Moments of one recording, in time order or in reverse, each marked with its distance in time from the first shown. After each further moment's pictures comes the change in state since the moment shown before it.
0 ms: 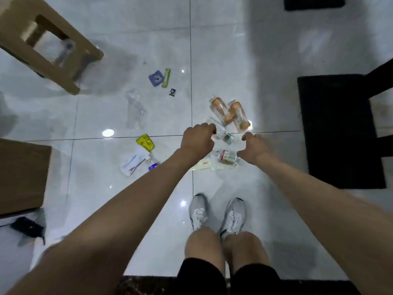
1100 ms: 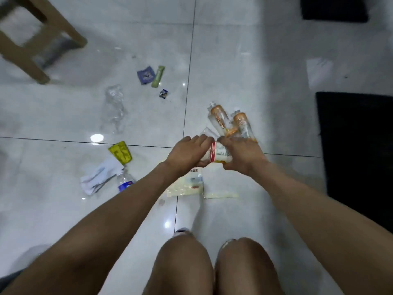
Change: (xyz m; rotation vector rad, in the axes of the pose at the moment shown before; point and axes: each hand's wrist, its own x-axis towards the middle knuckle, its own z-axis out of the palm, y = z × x) left_hand 0.130 -0.086 0.185 0.209 0.175 0.304; right_hand 0.195 0.016 0.098 -0.383 0.241 -0.591
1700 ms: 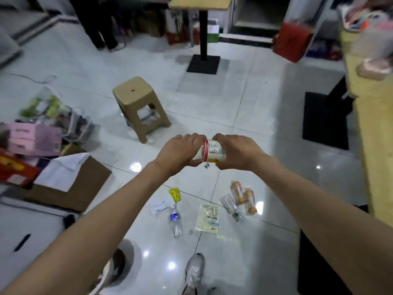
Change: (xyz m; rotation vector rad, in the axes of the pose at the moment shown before) left_hand -0.190 0.021 -0.633 0.221 0.250 -0.312; right_hand -0.143 -0.211 -0.604 -0.008 0.095 -0.334
